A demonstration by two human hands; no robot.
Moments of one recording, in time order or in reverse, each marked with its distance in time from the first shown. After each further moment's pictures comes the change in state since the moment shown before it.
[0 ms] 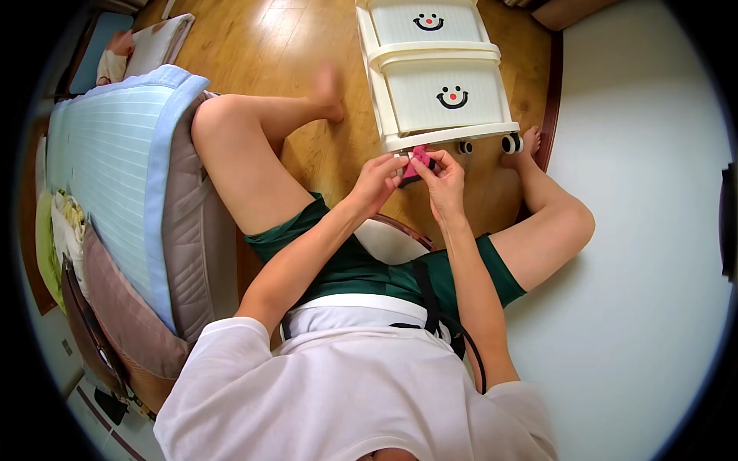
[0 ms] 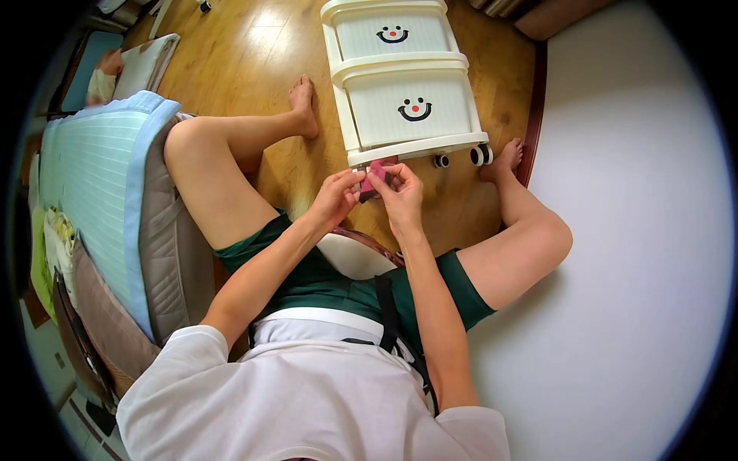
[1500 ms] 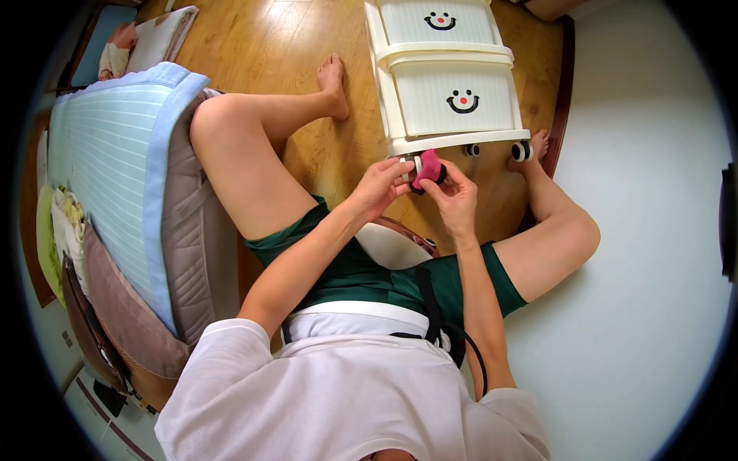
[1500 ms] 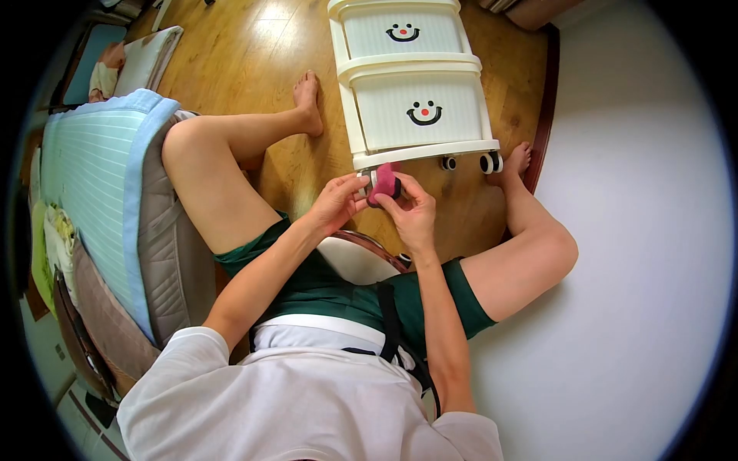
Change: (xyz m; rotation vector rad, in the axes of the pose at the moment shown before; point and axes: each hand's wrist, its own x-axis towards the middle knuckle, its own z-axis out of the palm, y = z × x) left_hand -0.004 0.013 0.008 -0.012 -0.018 -0.084; right_hand -0.012 -0.015 -0.006 -0.180 -0.132 -0.104
